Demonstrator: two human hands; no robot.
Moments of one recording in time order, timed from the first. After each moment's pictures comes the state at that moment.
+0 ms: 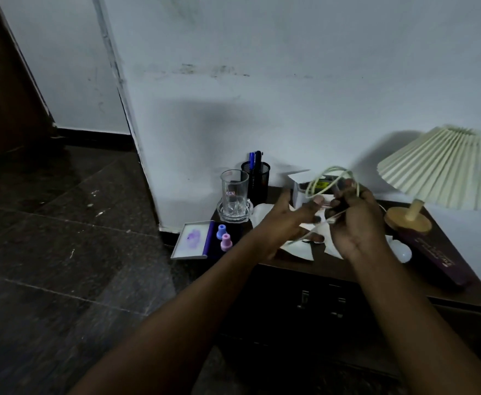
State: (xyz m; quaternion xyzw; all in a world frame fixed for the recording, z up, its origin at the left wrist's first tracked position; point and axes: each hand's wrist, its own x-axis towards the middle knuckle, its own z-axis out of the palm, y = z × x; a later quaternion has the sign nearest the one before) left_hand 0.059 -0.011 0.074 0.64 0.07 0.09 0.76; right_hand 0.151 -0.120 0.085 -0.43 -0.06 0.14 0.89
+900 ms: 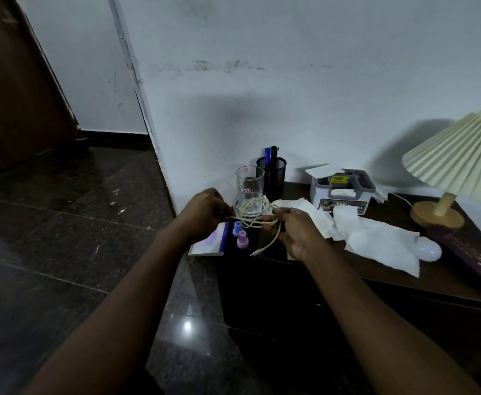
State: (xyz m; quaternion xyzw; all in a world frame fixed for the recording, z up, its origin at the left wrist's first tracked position) left_hand -0.030 0.148 0.061 0.97 0.14 0.17 0.13; right_hand 0.123 -0.018 0.023 -0.54 -0.07 0.38 0.75
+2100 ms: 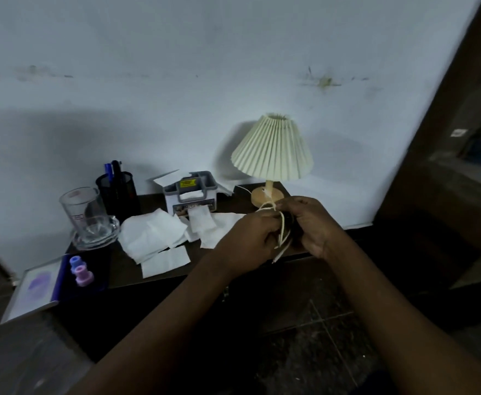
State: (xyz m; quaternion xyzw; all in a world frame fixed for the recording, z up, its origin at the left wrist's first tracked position) left_hand 0.133 -0.160 0.055 0.89 -0.27 0.22 0.29; right_hand 0.201 -0.315 0.071 -0.65 -0.05 0.12 0.74
